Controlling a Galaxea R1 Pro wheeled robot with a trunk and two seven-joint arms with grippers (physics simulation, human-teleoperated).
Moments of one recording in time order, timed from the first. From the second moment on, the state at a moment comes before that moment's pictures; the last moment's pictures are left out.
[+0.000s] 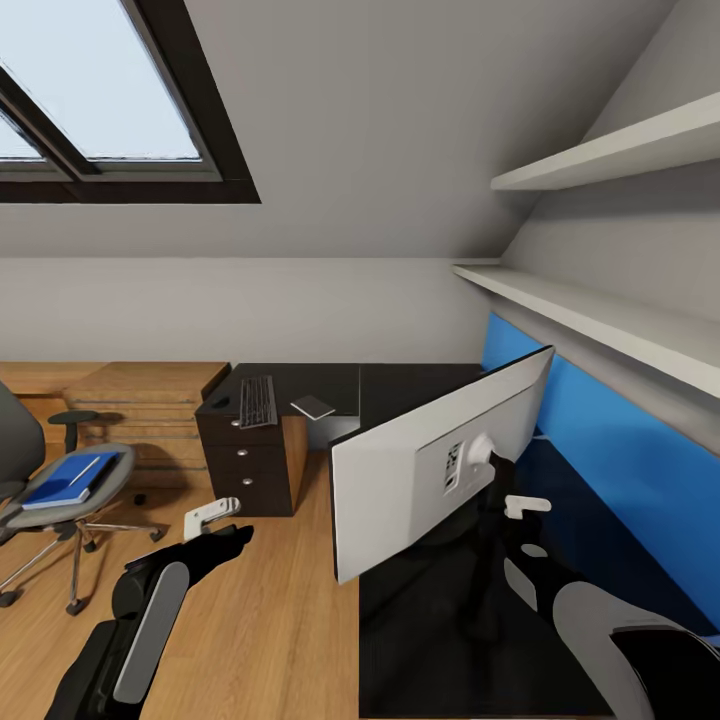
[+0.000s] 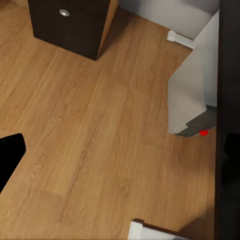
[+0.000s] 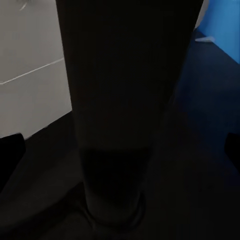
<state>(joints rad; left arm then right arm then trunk) -0.29 0.01 0.03 -1.53 0.52 0.83 0.39 -0.86 -0.08 0.07 -0.09 -0.12 -0.31 -0.14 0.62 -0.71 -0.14</state>
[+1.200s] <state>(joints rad) -0.29 0.01 0.03 -1.53 0.52 0.83 0.39 -0.86 -0.08 0.06 -0.09 -0.13 -0.31 -0.14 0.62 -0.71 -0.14</state>
